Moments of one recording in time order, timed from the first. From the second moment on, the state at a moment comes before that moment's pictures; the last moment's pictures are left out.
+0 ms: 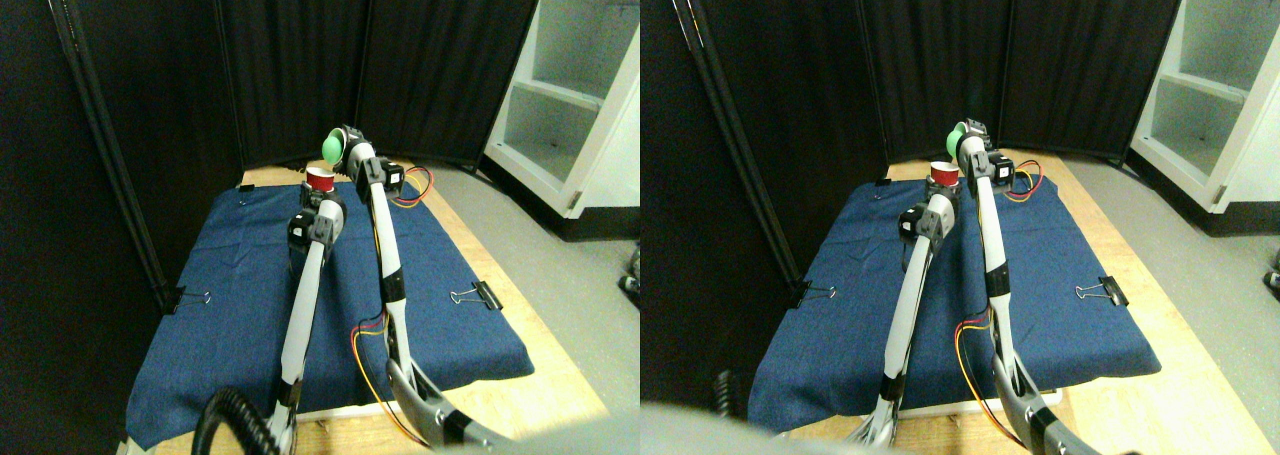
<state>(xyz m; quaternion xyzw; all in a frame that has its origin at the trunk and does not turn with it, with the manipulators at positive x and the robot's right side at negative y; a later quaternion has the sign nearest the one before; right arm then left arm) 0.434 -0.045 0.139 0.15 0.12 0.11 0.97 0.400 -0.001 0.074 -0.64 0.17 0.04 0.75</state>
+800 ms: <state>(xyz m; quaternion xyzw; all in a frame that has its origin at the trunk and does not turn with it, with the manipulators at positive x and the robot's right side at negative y) 0.444 -0.041 0.138 0.10 0.12 0.14 0.98 0.410 0.002 0.069 -0.63 0.18 0.05 0.75</state>
